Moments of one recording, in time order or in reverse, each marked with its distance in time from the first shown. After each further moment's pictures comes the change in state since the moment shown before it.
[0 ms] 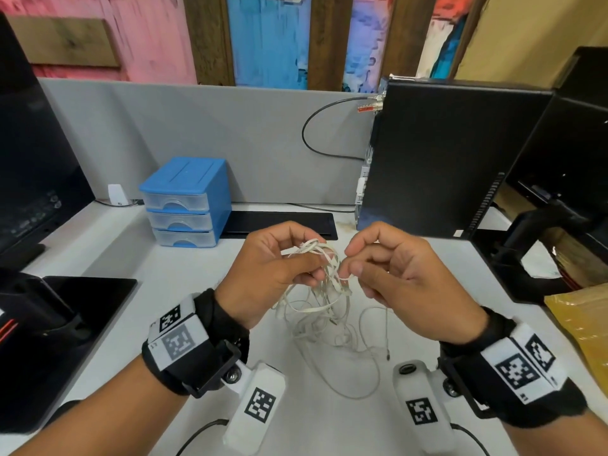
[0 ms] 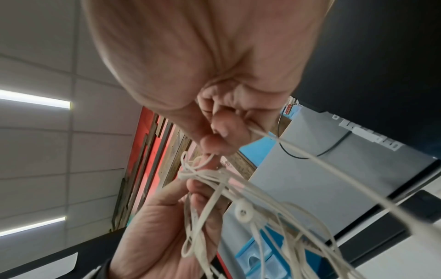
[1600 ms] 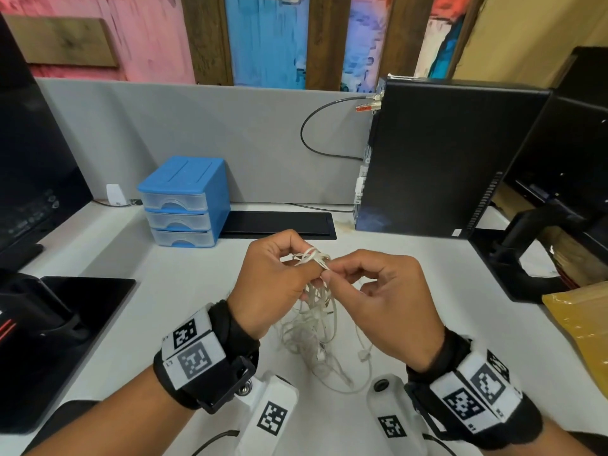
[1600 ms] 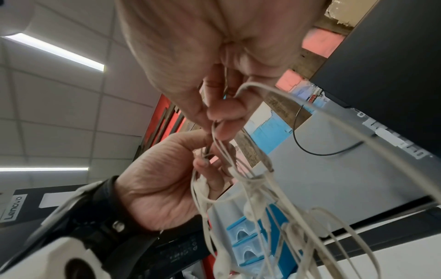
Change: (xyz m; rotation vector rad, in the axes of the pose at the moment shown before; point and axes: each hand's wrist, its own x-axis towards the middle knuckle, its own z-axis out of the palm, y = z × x) left_hand -0.003 -0.012 0.009 0.156 0.160 -0.013; right_hand -0.006 0.015 0.034 -0.266 0.288 -0.147
